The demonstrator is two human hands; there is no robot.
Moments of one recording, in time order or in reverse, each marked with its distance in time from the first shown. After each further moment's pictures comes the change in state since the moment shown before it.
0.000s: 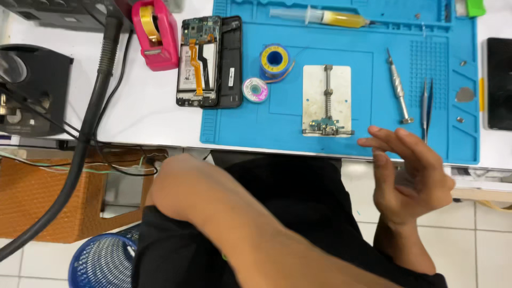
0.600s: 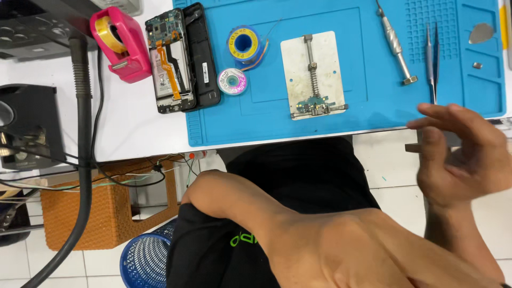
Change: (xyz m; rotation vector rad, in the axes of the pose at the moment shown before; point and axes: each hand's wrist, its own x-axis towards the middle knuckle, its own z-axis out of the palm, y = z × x) left_hand 0.166 0.091 -0.099 0.176 0.438 0.041; right_hand -0.033 0.034 -0.057 -0.102 -0.015 0.037
